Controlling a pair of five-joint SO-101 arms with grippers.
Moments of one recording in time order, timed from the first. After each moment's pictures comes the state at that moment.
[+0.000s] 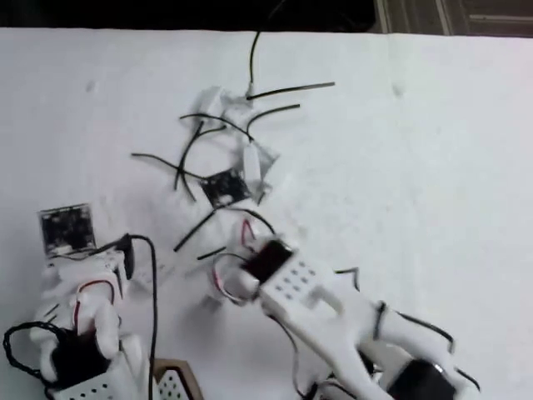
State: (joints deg) left arm -27.6 -103.4 81.8 70.9 -10.7; right arm -50.9 -23.1 44.5 58.1 -20.9
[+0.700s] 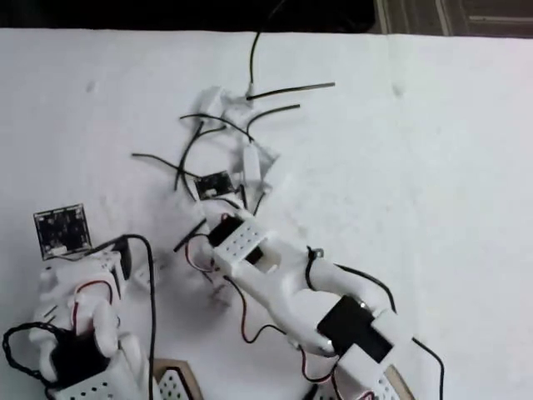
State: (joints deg) left arm -29.6 -103.5 82.7 70.9 -10.0; right arm -51.3 8.0 29.7 58.2 -26.8
